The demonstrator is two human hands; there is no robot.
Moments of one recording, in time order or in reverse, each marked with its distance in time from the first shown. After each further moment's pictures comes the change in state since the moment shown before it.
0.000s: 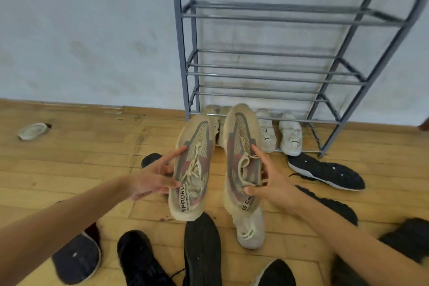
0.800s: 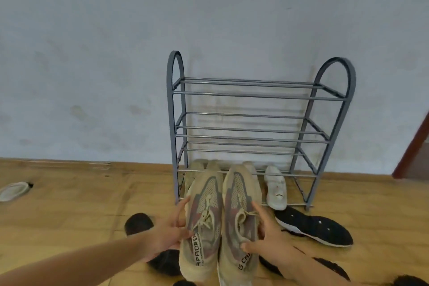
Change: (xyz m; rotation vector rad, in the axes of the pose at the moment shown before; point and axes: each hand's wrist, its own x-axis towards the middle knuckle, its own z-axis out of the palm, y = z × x) left_hand 0.037 0.036 0.047 0.017 0.122 -0.007; right_hand 0.007 -0.005 -0.024 0.095 0.070 0.132
